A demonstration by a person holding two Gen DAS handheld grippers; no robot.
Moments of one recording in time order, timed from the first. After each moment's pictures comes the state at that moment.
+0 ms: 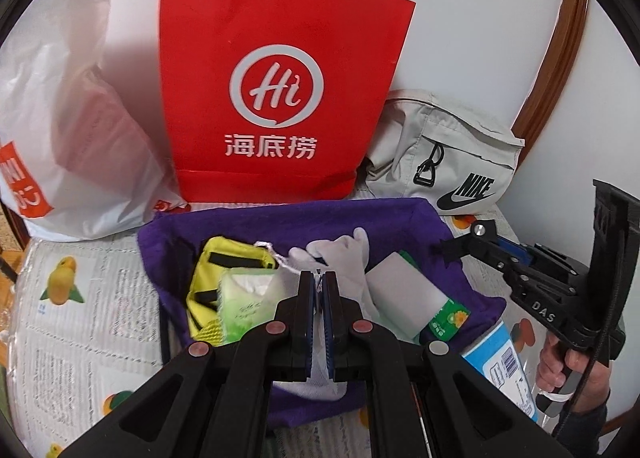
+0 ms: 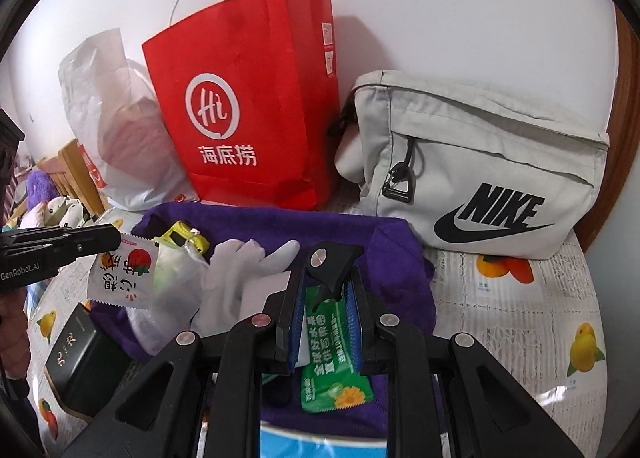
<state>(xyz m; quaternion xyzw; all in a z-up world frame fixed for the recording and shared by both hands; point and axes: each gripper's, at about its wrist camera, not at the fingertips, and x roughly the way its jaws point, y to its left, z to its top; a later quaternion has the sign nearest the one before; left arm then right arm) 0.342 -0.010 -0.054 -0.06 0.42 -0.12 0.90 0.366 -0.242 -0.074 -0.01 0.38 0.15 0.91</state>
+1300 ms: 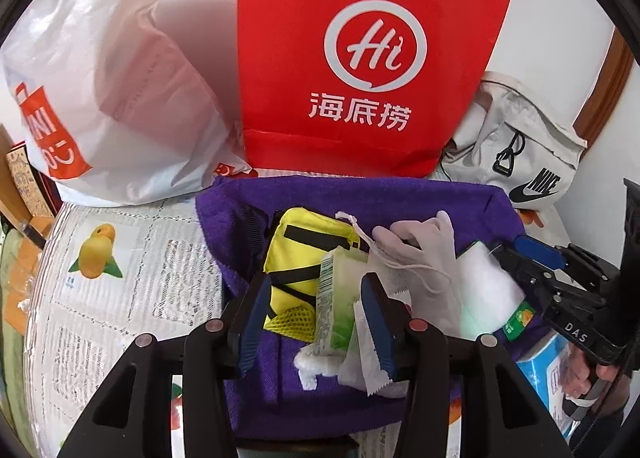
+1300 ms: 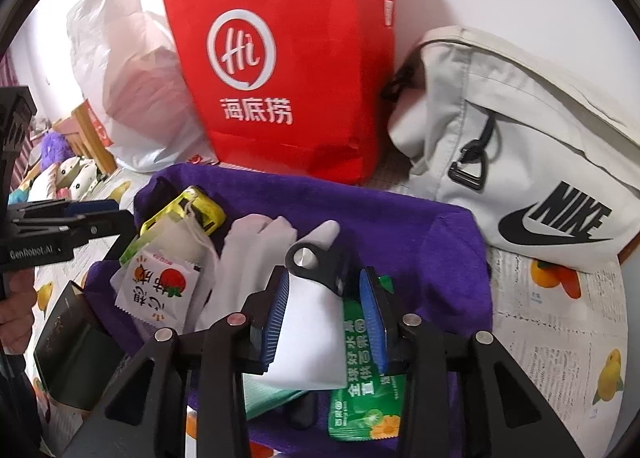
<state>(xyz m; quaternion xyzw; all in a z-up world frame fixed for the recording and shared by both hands) 0.359 0.031 -0.084 -0.05 0.46 -0.03 0.88 0.386 -0.202 -0.107 -0.04 0.43 0.20 0.88</state>
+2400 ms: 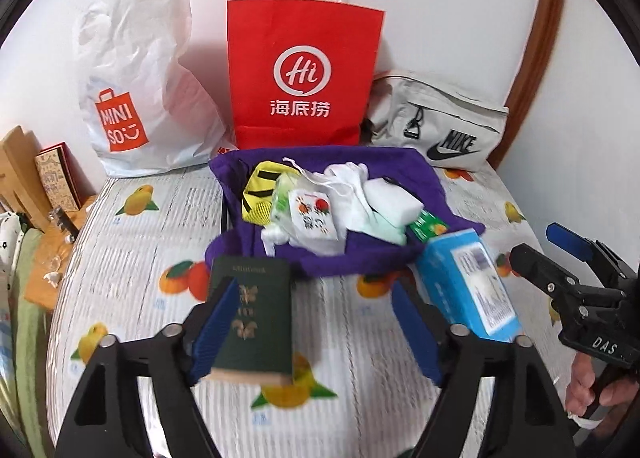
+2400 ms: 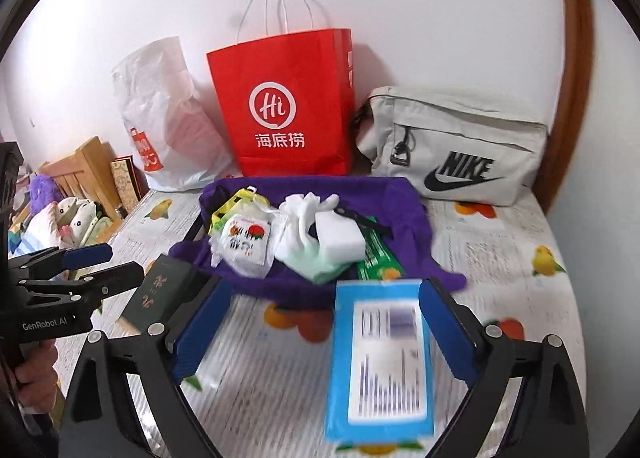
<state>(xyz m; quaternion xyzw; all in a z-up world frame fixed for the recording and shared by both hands) 0.183 -0.003 -0.016 -0.03 0.43 -0.06 0.90 0.189 -0.216 -0.007 0.00 0.38 0.11 0.92</state>
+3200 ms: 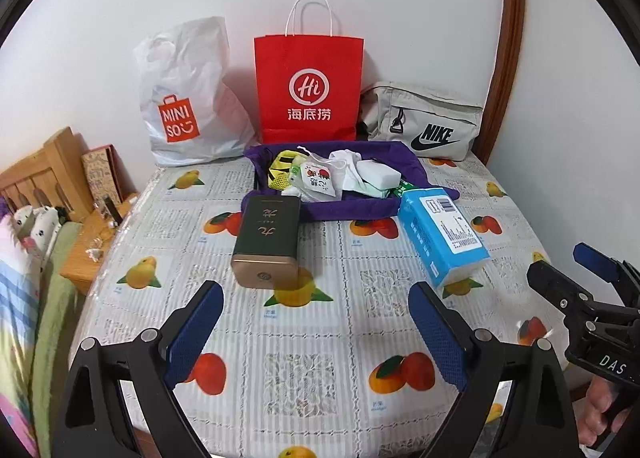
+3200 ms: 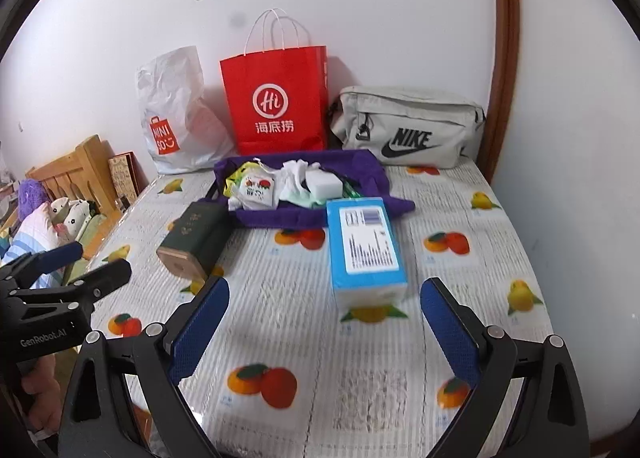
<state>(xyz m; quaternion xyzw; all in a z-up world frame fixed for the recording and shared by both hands) 0.028 -0.014 0.007 0.00 0.38 -0.01 0.93 0.025 -0.219 0.017 0.01 0.37 0.05 0.93</state>
